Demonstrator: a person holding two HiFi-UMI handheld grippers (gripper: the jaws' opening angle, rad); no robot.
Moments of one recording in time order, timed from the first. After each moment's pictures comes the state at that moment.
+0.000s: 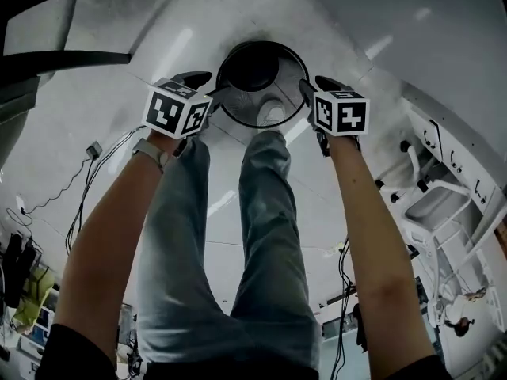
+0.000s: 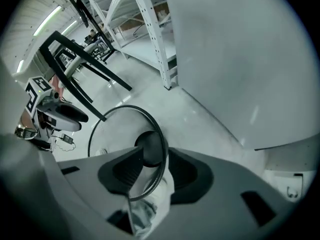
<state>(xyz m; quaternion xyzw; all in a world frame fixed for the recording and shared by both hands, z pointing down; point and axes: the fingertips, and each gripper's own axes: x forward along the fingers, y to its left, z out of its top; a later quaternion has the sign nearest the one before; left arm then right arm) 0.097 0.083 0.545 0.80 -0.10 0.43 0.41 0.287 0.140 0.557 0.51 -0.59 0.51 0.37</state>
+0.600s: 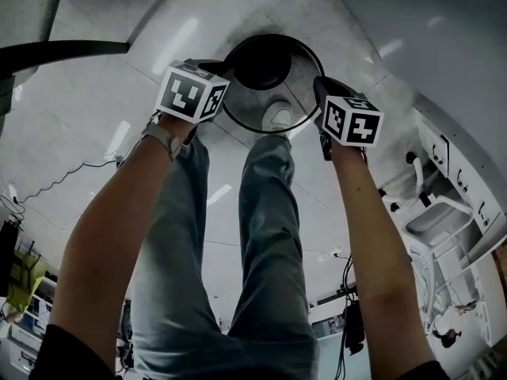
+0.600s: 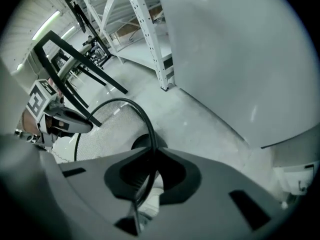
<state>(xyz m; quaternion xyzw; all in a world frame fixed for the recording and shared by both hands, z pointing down) 0.103 0.072 0.604 0.78 -0.14 0.46 0.41 0.288 0.135 0.593 0.54 -0.58 0.51 0.34</state>
